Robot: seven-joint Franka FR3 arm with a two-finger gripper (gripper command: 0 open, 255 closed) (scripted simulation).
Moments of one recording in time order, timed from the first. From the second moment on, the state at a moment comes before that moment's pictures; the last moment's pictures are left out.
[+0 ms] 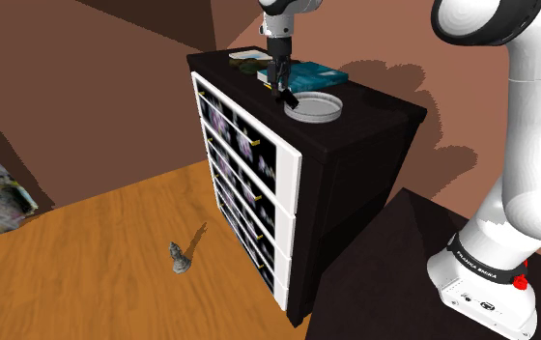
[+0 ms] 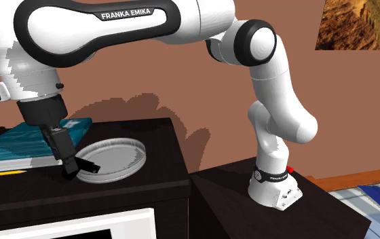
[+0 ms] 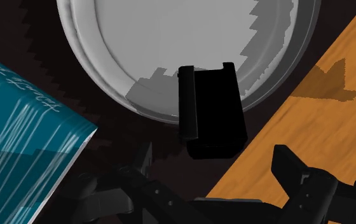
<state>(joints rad) 0.06 0.44 -0.08 -1.33 0.07 1.66 -0.46</state>
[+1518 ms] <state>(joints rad) 0.05 0.47 -0.08 -1.12 0.07 1.48 -0.46</state>
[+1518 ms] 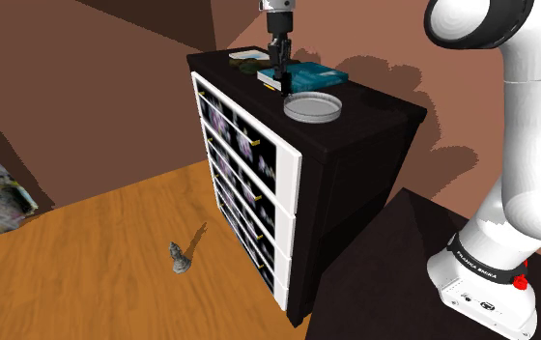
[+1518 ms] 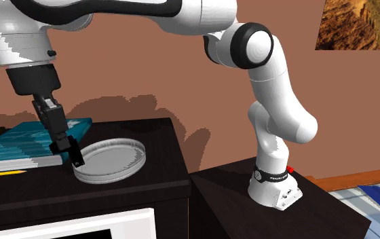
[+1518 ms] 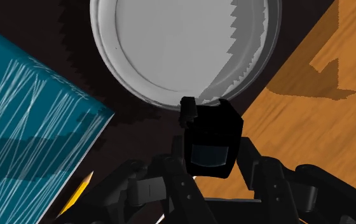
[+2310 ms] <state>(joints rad) 0.02 0.29 -0.10 -1.23 0.06 1.42 -0.50</state>
